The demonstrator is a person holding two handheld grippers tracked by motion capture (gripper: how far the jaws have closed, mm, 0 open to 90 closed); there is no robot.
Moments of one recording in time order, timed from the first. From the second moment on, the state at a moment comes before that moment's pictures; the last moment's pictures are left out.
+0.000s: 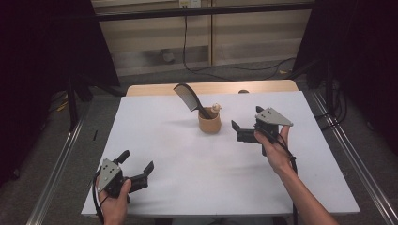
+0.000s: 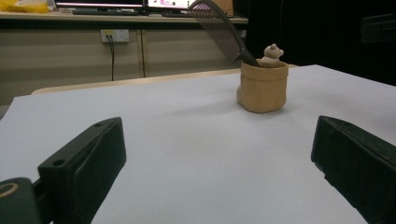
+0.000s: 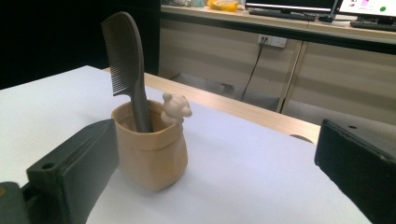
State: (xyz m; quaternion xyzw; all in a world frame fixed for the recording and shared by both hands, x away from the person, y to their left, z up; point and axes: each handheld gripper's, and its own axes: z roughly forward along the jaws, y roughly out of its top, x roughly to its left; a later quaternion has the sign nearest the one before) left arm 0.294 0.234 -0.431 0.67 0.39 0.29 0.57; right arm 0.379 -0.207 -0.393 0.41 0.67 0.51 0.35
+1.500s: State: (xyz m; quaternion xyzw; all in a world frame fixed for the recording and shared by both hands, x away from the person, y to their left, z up) left arm 0.291 0.236 -0.431 0.66 0.39 0.30 0.57; right arm 0.313 -0.261 -0.407 0.44 0.62 0.53 0.37
